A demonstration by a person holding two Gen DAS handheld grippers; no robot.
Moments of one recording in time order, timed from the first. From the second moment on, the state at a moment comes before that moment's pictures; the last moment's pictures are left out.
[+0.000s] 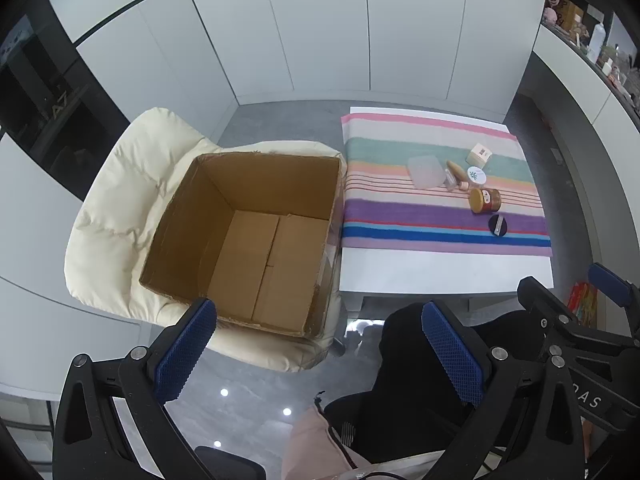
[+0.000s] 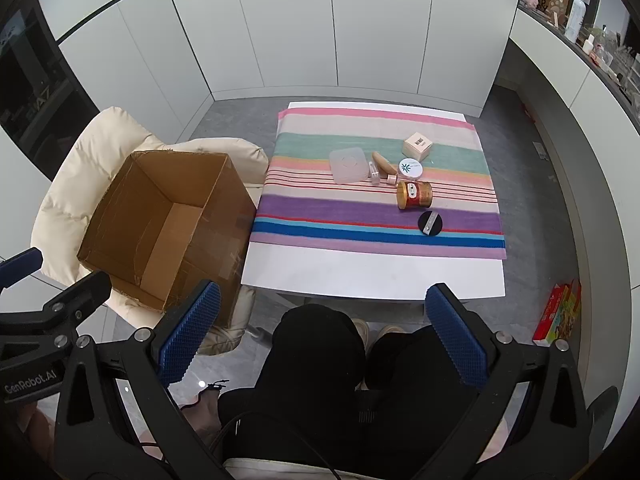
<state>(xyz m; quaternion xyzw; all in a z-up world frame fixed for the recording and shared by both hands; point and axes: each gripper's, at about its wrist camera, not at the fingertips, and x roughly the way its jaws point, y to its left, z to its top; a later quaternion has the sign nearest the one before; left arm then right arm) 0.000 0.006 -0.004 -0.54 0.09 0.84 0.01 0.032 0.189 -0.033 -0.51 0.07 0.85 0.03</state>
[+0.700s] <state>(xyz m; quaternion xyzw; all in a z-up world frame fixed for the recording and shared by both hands) -0.002 0.003 -0.005 -0.54 0.08 0.84 0.02 0.028 0.188 -0.033 -0.52 0.07 0.85 0.03</state>
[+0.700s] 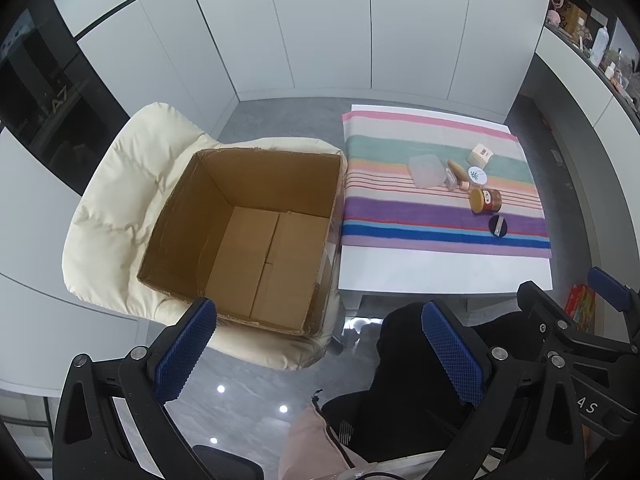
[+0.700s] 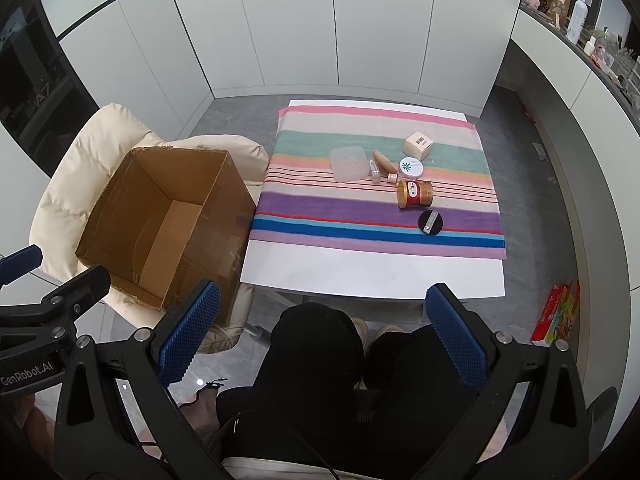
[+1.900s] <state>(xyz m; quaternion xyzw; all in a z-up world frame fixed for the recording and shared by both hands) -0.009 0.035 -0.007 -0.54 0.06 0.84 0.02 0.027 0.222 -0.035 -0.51 0.10 0.85 0.01</state>
